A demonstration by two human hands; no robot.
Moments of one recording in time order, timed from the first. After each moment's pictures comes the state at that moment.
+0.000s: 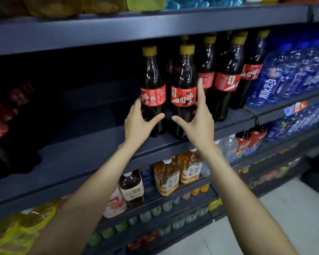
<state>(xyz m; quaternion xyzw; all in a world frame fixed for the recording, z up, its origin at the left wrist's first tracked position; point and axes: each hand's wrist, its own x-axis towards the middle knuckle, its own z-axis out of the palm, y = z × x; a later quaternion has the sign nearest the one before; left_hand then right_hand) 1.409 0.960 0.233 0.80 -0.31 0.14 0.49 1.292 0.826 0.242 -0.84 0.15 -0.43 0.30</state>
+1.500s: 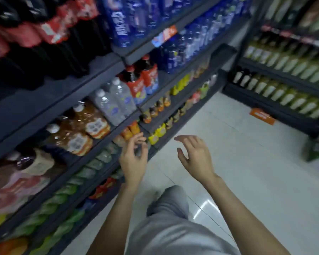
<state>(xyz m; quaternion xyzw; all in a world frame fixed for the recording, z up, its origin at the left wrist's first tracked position) 1.055 0.834 0.109 0.78 -0.35 -0.01 0.52 0.899 0.717 0.102 -0.90 0.29 -0.26 0.19</state>
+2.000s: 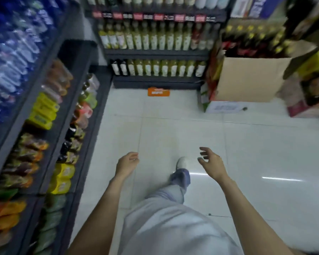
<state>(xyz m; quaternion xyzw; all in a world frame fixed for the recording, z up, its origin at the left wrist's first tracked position) 0.801 0.519 -0.043 0.73 -0.46 -0.49 0.12 0.489 0.552 0.001 -0.50 0.75 -0.14 0.41</state>
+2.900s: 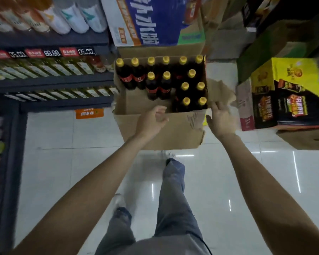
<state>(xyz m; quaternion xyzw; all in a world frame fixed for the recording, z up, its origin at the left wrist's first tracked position) 0.109 0.014 0.007 0.59 -0.64 -0.48 0.11 -0.128 0.057 -0.016 -0.61 0.78 -0.02 0.12</state>
